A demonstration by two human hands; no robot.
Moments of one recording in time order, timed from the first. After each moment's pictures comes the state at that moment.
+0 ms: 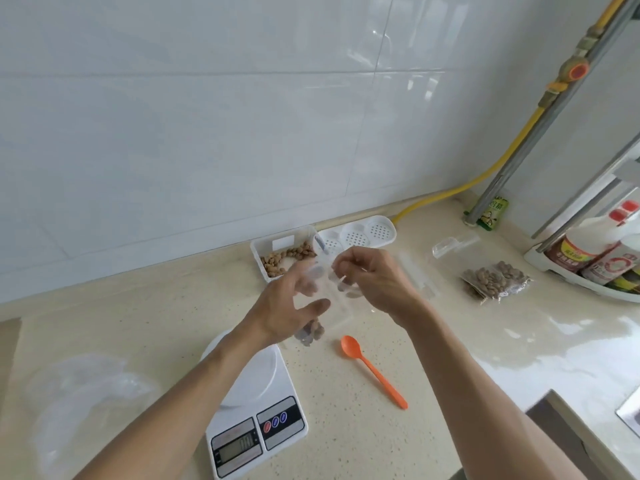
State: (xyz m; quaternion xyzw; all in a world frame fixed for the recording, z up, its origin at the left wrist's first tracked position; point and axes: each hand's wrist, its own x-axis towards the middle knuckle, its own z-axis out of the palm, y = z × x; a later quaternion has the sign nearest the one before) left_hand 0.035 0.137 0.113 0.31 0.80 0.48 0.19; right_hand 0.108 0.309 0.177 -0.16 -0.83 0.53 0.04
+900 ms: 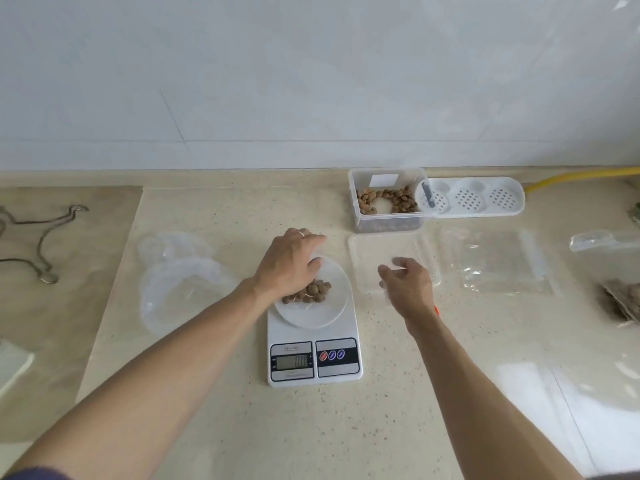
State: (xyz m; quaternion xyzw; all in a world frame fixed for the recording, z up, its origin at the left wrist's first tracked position) left_hand 0.015 0.047 0.026 0.23 0.94 0.23 0.07; right_hand 0.082 0.254 0.023 -0.33 -0.79 0.52 -0.06
